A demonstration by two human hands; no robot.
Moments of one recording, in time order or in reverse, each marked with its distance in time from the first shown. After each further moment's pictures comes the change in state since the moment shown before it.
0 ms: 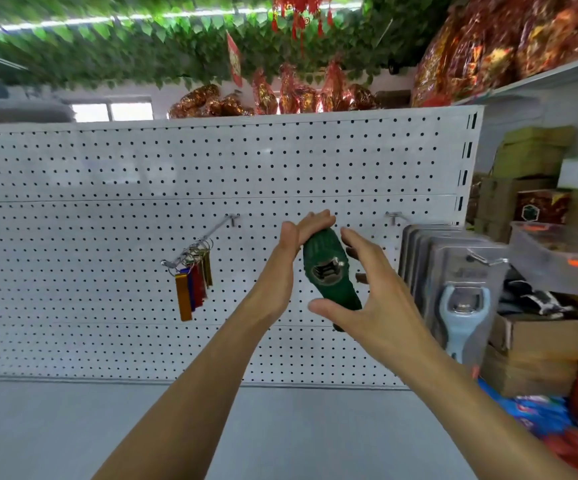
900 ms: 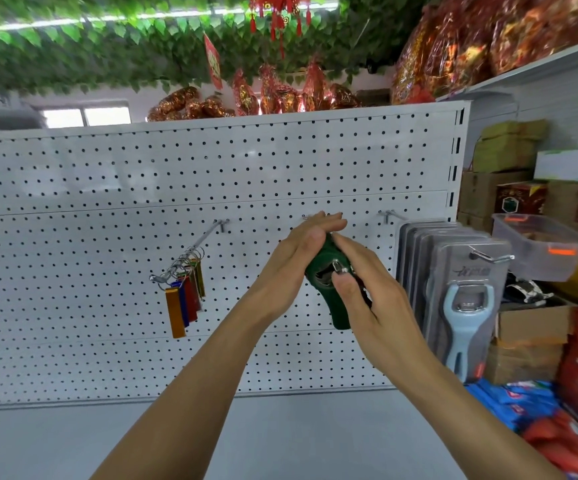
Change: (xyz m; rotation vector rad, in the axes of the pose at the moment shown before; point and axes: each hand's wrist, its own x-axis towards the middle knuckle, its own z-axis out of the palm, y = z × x) left_hand 0.025 -0.013 -0.006 0.004 -0.173 0.085; right_hand 0.006 0.014 0.019 0.134 0.126 -0.159
